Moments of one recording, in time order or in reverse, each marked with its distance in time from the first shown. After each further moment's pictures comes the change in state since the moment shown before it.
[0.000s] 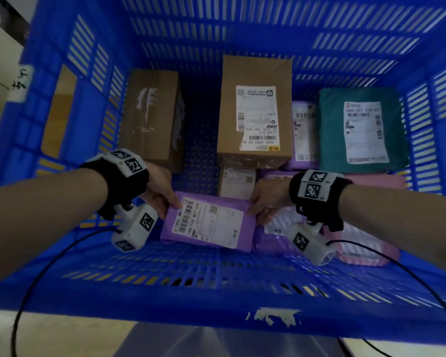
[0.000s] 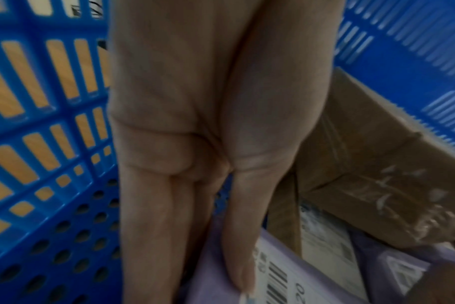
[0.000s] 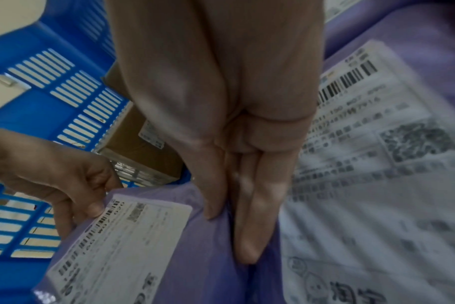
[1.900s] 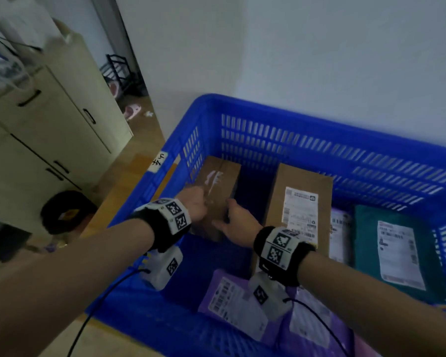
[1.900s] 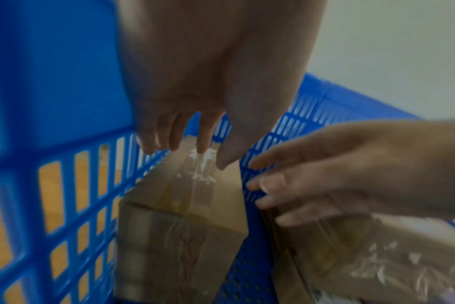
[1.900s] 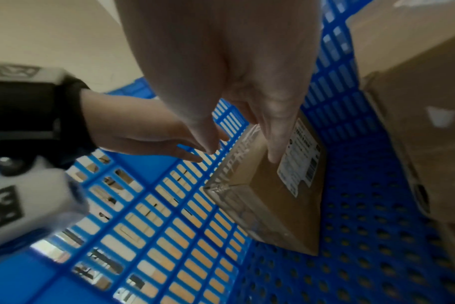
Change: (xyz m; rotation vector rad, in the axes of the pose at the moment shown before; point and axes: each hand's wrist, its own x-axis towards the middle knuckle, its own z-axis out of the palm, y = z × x) left_hand -0.050 -0.006 -0.047 0.182 0.949 0.395; right_hand -0.015 -0.161 0.041 -0.356 0.502 -0.535
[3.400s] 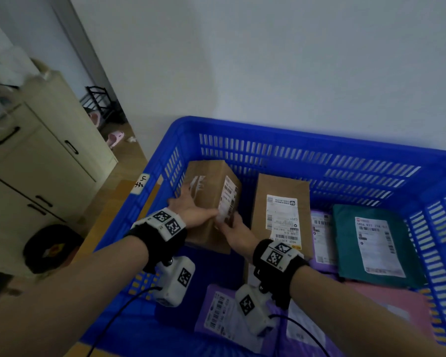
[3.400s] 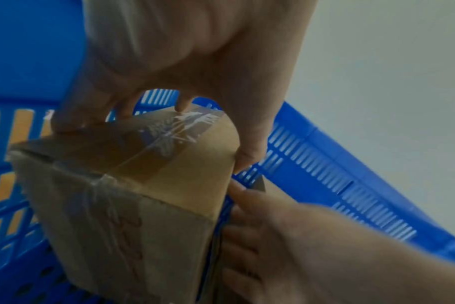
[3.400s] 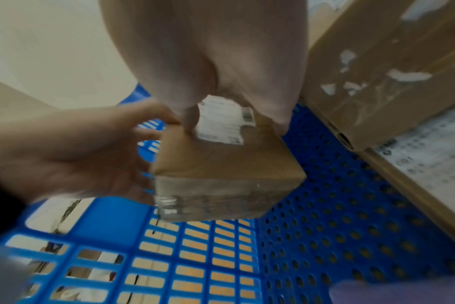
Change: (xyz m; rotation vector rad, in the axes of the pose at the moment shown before) left_hand -0.005 0.027 -0.010 -0.347 0.084 -0.259; right_hand -0.009 0.019 -0.003 0.632 0.174 0.168
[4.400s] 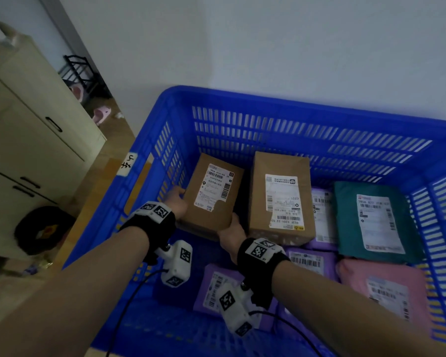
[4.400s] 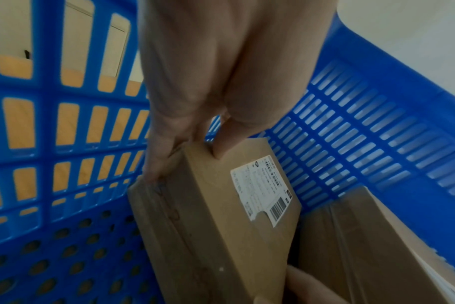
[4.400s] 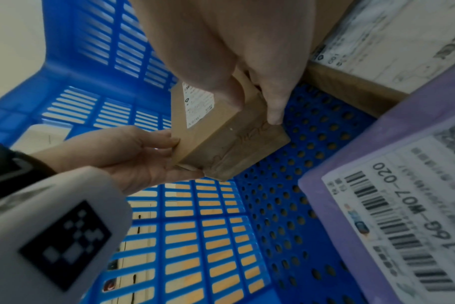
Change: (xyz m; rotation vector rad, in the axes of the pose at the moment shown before) left_hand 0.038 -0.037 0.024 -0.034 -0.121 -0.027; right_hand 0.029 0.058 0.036 0.053 0.153 0.156
